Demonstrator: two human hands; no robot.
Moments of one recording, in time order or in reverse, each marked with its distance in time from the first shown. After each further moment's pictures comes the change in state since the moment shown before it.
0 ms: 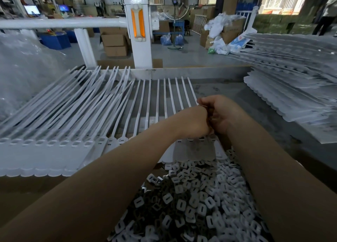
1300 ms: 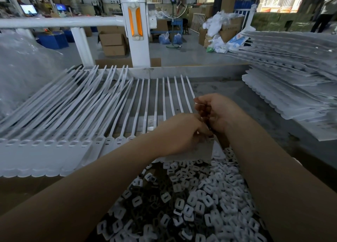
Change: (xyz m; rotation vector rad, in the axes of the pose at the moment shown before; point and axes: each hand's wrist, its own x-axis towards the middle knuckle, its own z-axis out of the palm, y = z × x) left_hand -0.037 -0.019 0.009 0.188 0.214 0.299; right_hand 0.003 0.000 0.000 -0.084 0.004 -0.074
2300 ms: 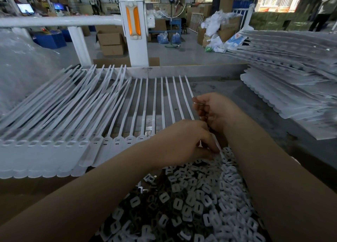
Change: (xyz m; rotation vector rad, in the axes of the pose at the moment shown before) left_hand -0.018 0.024 -0.006 -0.141 -0.072 0.067; right_hand 0.005 0.002 -0.001 -0.057 0.009 0.005
